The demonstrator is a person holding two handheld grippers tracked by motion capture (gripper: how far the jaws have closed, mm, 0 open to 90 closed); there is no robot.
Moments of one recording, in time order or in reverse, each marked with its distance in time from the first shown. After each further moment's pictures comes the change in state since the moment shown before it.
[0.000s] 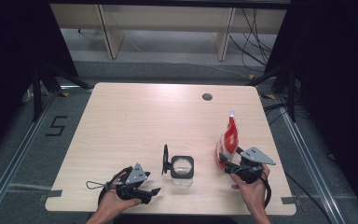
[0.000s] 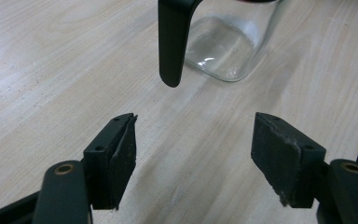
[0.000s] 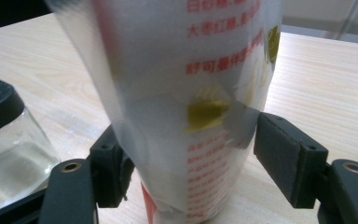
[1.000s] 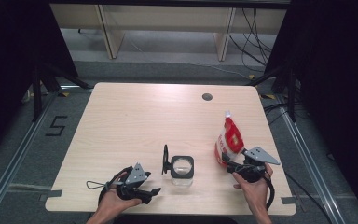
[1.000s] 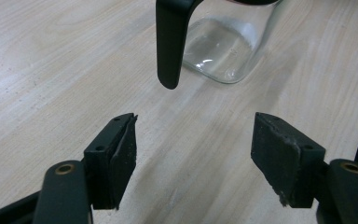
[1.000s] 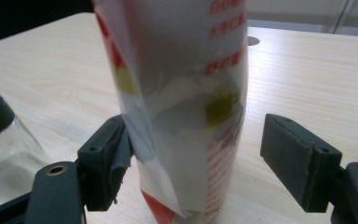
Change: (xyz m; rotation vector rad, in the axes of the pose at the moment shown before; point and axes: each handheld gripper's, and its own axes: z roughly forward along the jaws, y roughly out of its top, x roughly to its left) left arm -0.001 0.000 0.001 -0.005 -0.001 -0.026; right arm -0.004 -0.002 -0.003 -0.005 -0.009 0.099
